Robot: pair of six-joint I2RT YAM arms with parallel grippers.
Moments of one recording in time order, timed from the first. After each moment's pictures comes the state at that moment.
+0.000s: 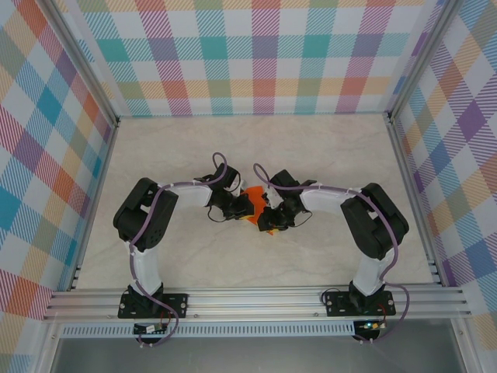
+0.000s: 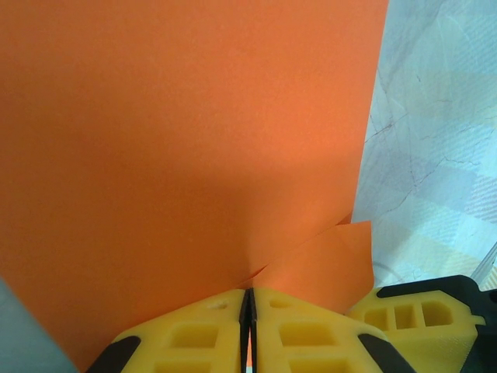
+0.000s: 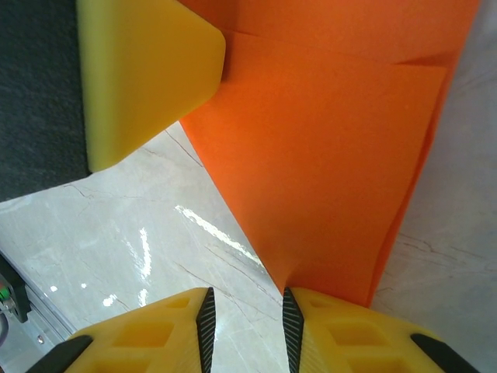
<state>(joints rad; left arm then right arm) -0.55 1.93 1.07 -0.27 0.56 -0.67 0.64 1.81 1.01 -0.50 -0.53 0.43</state>
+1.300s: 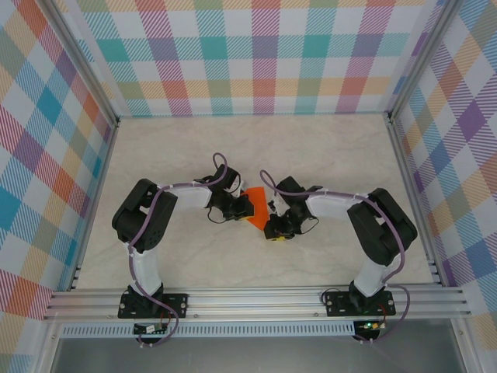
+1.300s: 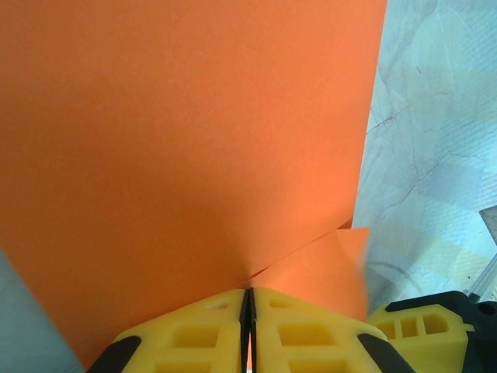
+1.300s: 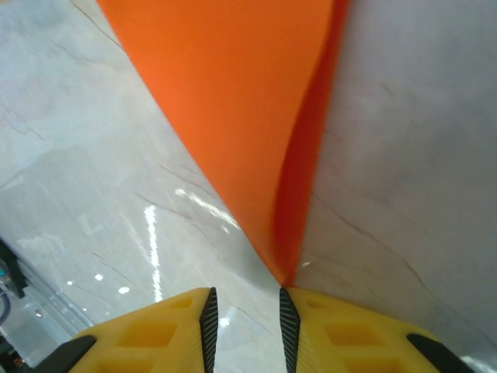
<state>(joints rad) -0.56 1.91 1.05 -0.25 0.55 -0.66 0.64 1.73 0.90 -0.54 -0.54 0.46</state>
